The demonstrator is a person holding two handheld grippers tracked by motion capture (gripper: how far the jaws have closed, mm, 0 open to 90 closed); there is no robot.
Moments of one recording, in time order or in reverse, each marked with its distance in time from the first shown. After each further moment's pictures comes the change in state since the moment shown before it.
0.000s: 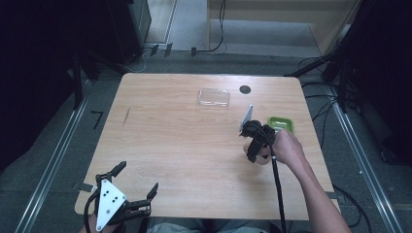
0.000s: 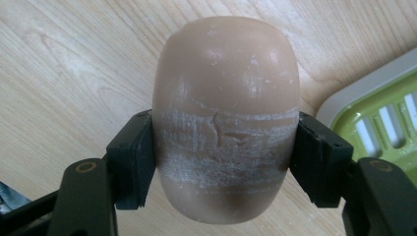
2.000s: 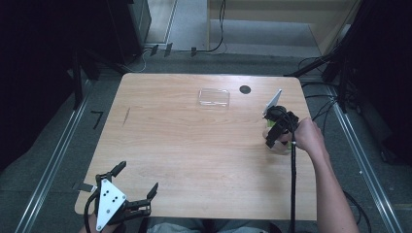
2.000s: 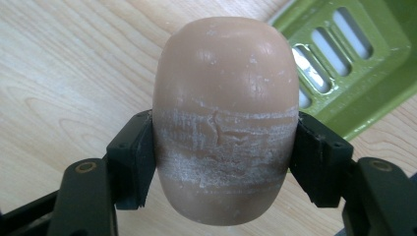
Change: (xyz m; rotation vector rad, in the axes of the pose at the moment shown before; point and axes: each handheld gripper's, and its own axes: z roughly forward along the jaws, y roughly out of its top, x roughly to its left) left arm 0.000 0.000 0.000 0.006 0.003 0.002; right arm -0.075 -0.024 -0.014 -0.055 0.021 0.171
